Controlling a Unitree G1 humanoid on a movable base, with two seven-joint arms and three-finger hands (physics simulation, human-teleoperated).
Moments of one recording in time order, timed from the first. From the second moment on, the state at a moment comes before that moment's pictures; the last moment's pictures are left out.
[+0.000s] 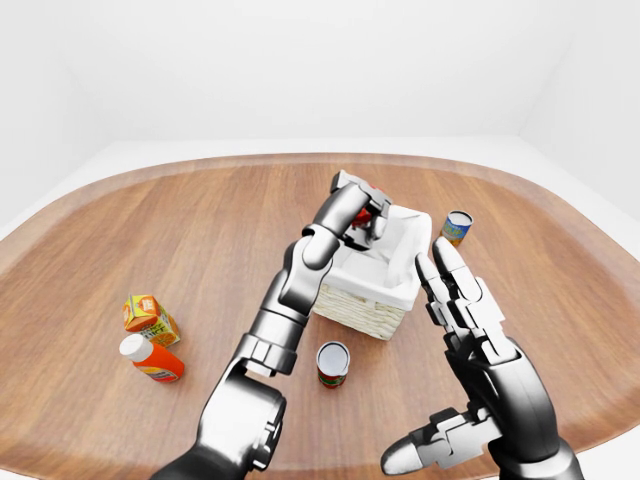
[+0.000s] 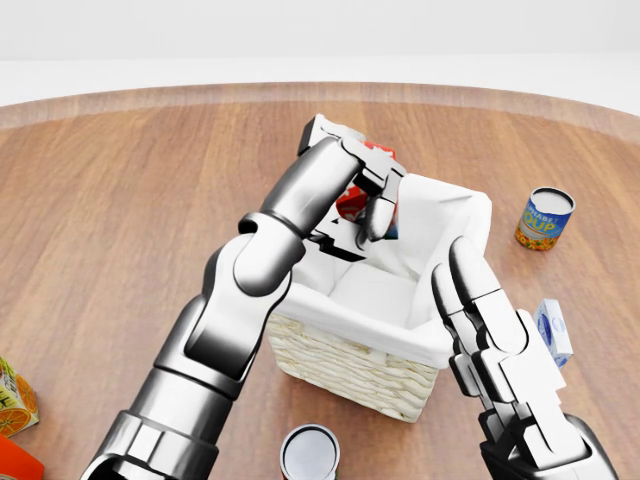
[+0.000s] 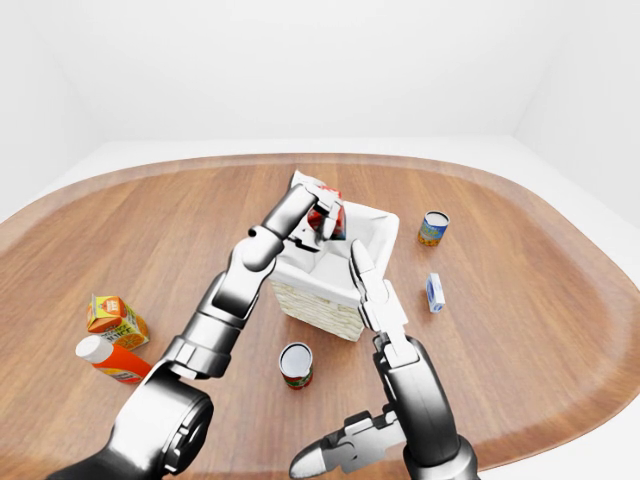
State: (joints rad) left arm -0.83 -0.10 -0.12 0.53 0.55 -0.09 -0.17; right arm 0.56 -0.12 0.16 -0.94 -0.07 -0.09 0.25
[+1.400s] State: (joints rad) left arm -0.90 -0.10 -0.08 0.76 0.56 -0.09 -0.02; right arm 0.56 -0.11 0.15 -0.94 -0.05 -0.09 0.27
